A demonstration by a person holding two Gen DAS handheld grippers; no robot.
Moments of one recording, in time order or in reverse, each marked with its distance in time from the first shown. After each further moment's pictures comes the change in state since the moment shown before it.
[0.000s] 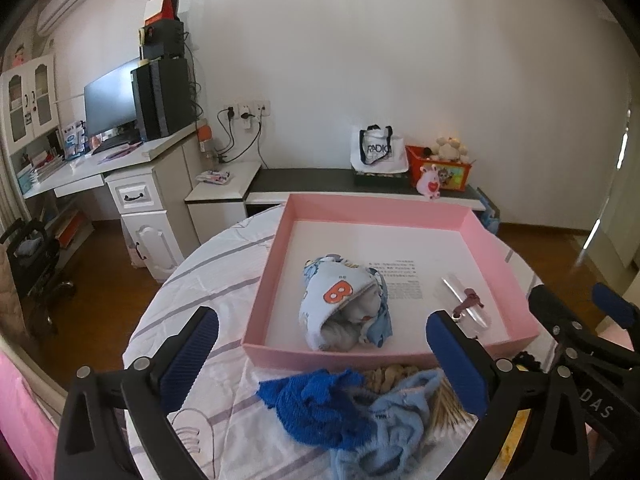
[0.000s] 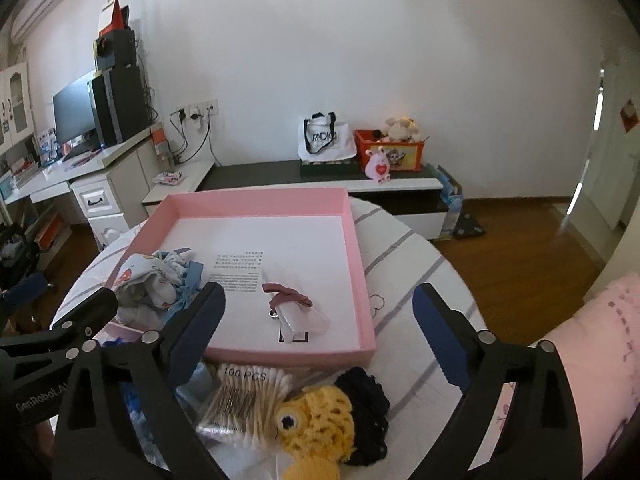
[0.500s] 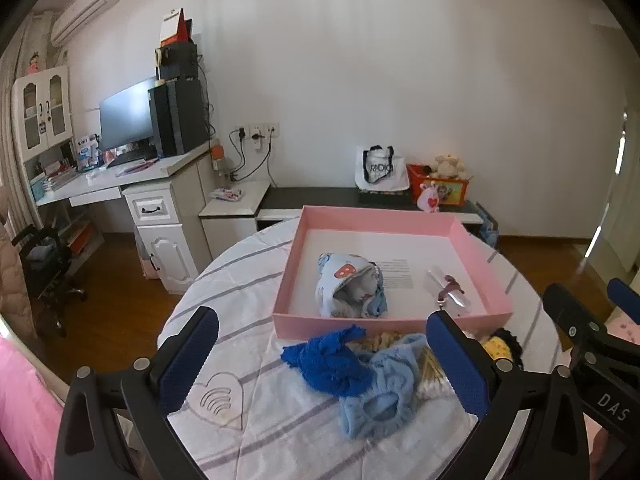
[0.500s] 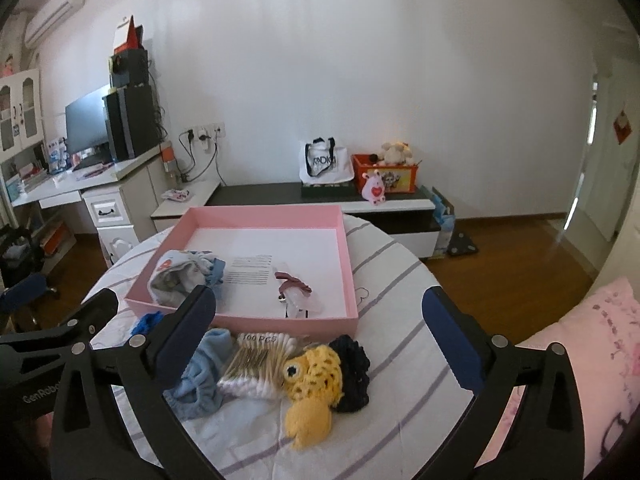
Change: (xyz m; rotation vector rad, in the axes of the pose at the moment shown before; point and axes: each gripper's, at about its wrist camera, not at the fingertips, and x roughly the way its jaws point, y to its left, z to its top) left arm -0.091 0.000 -0.038 -0.001 -0.078 0.024; right arm -0.076 0.000 -0.018 -0.016 -0.091 -0.001
